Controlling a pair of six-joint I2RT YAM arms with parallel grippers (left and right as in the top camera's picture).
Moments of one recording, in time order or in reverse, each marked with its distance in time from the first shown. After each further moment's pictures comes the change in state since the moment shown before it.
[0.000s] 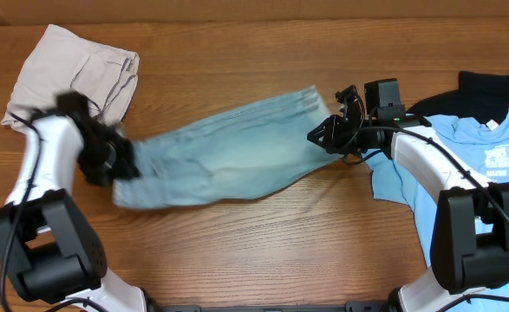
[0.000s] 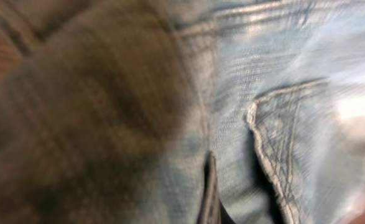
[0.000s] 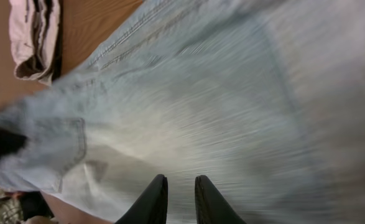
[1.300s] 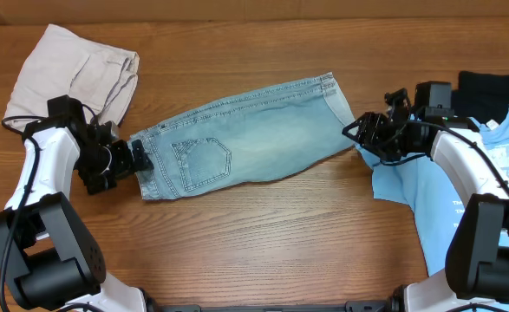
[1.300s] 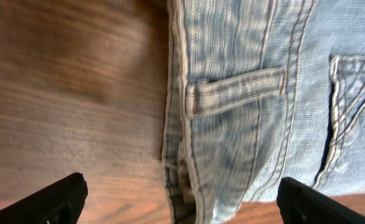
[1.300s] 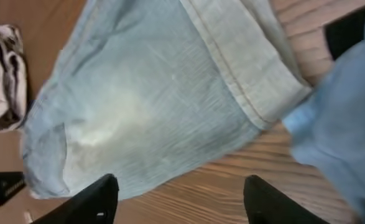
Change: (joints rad) left arm 0.027 -0.029 -0.174 0.216 0.038 -0.051; right arm -0.236 -0.053 0.000 -0.161 0.065 -0.043
